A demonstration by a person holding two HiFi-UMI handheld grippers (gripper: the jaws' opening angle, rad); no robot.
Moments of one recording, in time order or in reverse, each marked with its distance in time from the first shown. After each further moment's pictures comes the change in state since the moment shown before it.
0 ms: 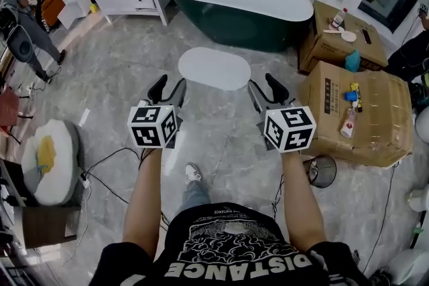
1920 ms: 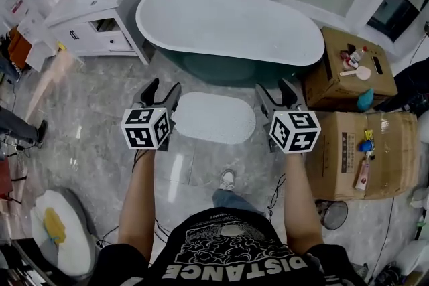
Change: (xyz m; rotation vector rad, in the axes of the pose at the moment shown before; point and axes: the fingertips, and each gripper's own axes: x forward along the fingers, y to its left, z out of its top) left arm 0.442 0.250 0.110 0.018 0.064 -0.136; right arm 0.423 -0.208 0.085 0.085 0.017 -0.233
